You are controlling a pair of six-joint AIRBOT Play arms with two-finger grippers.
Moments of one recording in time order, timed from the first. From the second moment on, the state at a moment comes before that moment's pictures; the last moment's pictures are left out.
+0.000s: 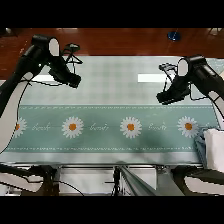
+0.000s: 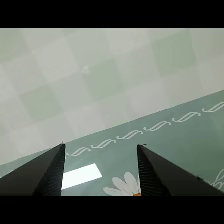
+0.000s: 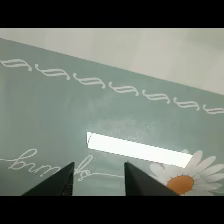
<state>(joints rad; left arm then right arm) -0.28 -1.66 1.66 1.60 -1.45 -1.45 0.21 -1.44 1.29 -1.66 1.44 1.56</state>
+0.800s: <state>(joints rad) -0.28 -1.66 1.66 1.60 -1.45 -1.45 0.21 -1.44 1.29 -1.70 1.22 1.56</state>
